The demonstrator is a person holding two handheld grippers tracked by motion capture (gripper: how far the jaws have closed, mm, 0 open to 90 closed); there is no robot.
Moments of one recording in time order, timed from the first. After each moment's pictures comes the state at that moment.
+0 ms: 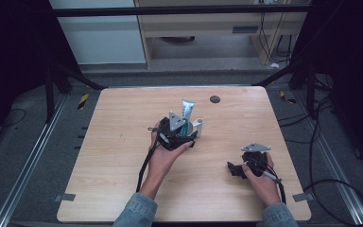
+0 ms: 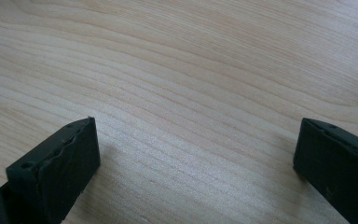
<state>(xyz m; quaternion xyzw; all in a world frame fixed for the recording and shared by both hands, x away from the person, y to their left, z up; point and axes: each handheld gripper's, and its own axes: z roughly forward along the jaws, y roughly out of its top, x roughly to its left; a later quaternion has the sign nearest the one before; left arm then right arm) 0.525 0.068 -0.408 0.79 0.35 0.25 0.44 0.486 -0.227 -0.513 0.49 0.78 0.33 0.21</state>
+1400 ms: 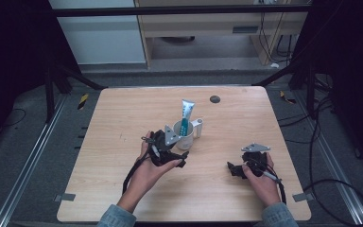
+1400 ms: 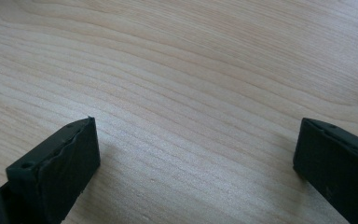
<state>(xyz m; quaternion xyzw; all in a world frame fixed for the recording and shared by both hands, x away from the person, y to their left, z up) 0.486 0.098 -0.406 0.85 0.31 0.24 0.35 0.485 -0.227 -0.513 0.49 0.78 0.33 0.21</state>
